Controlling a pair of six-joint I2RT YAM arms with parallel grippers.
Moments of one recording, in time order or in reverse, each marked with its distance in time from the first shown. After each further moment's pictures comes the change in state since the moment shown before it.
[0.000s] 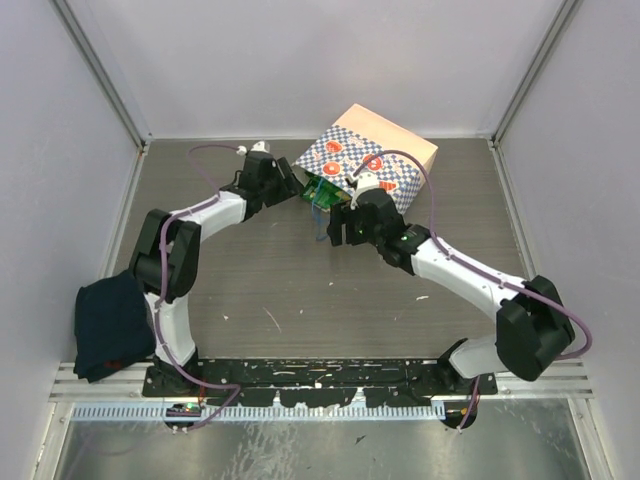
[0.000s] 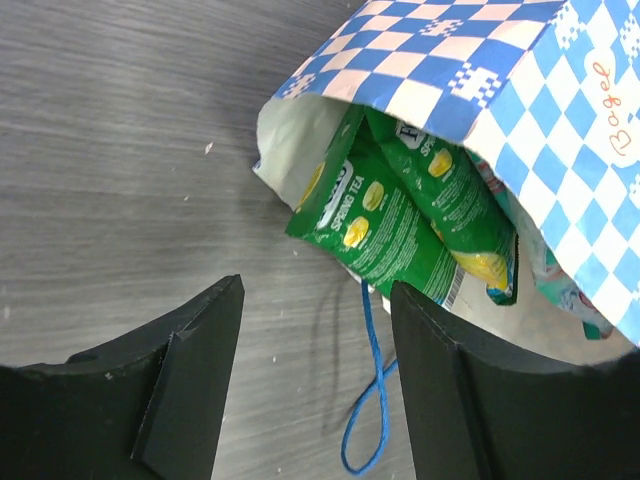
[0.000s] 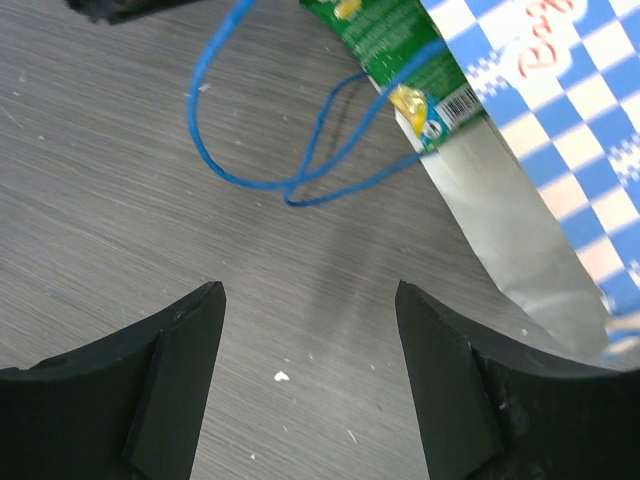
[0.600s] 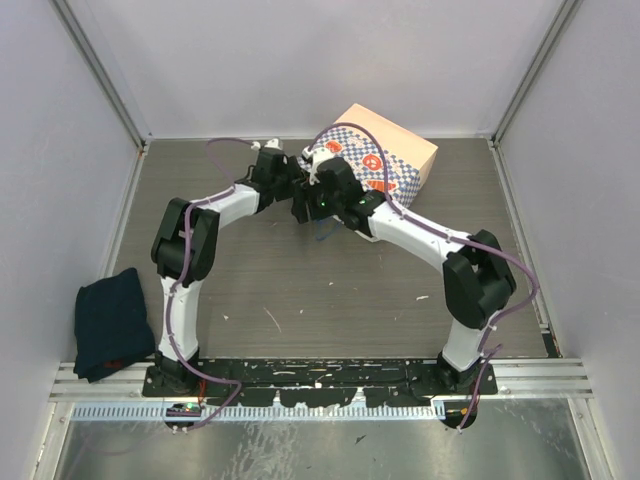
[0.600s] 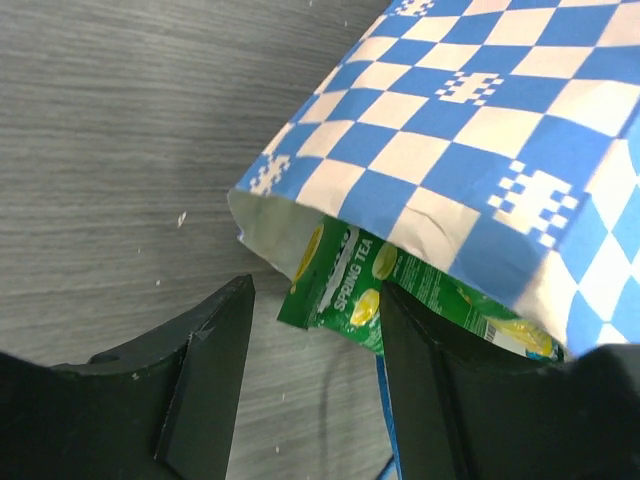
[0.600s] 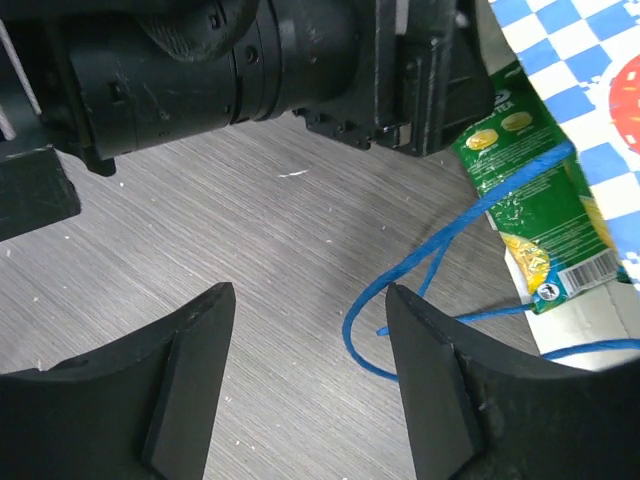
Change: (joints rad) left arm -0.005 0.205 0.189 0.000 0.013 0.058; right arm 0.034 0.377 0.430 -0.028 -0.135 -0.067
